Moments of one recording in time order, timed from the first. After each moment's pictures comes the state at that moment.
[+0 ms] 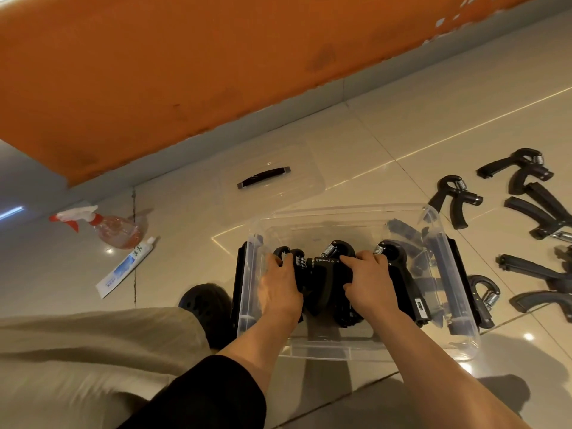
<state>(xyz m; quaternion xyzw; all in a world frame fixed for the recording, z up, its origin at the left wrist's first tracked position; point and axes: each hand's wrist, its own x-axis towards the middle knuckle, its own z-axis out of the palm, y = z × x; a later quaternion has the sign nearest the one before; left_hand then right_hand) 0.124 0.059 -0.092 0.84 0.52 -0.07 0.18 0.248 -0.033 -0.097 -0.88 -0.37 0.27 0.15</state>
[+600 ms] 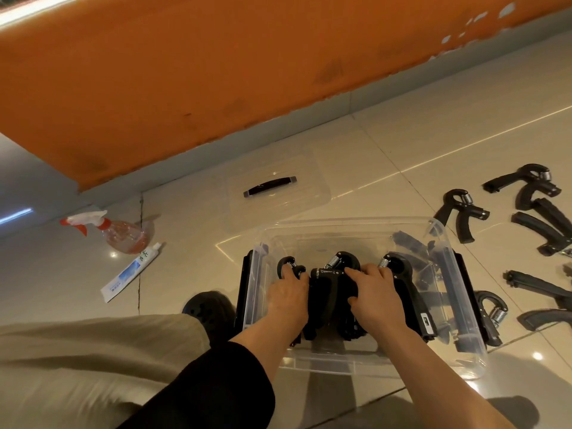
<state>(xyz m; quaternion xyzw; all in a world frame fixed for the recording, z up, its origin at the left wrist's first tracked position) 0.132 0.067 -0.093 0.88 0.40 -0.25 0.07 0.247 -0.035 -0.095 -0.88 -0.38 0.25 0.14</state>
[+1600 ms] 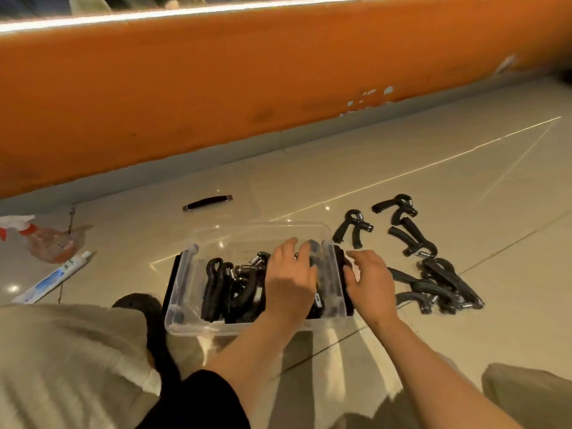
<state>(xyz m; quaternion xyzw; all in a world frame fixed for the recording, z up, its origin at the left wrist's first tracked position) 0.206 -0.067 -0.022 0.91 0.29 0.27 0.14 0.313 -0.171 -0.015 -0.88 -0.35 0.06 0.30</state>
